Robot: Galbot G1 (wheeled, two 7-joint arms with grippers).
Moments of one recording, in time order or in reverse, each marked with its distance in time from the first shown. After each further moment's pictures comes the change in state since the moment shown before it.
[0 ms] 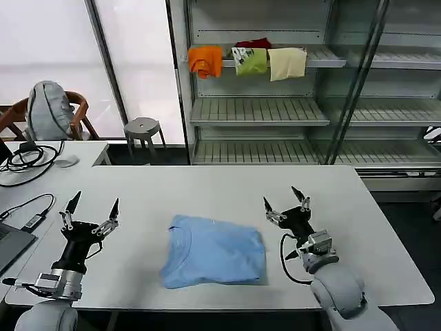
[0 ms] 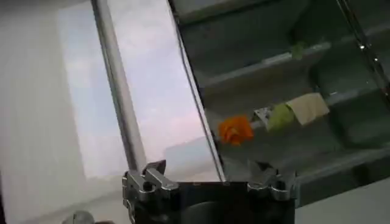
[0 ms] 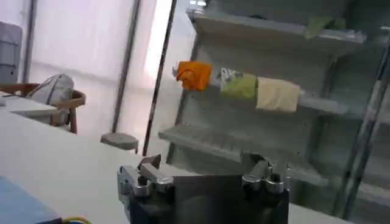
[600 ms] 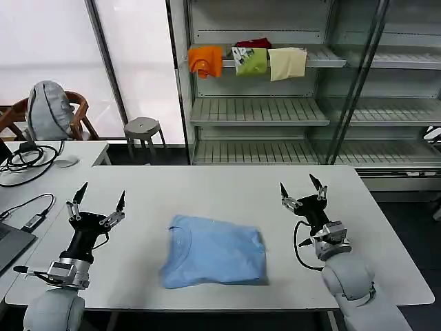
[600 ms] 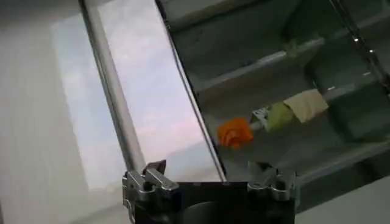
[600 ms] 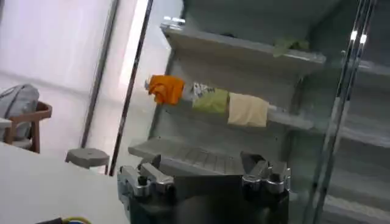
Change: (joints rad) left arm -0.071 0.020 0.053 0.027 0.078 0.014 -0.034; right arm 0.031 0.004 0.070 -0.056 -0.006 0.066 -0.004
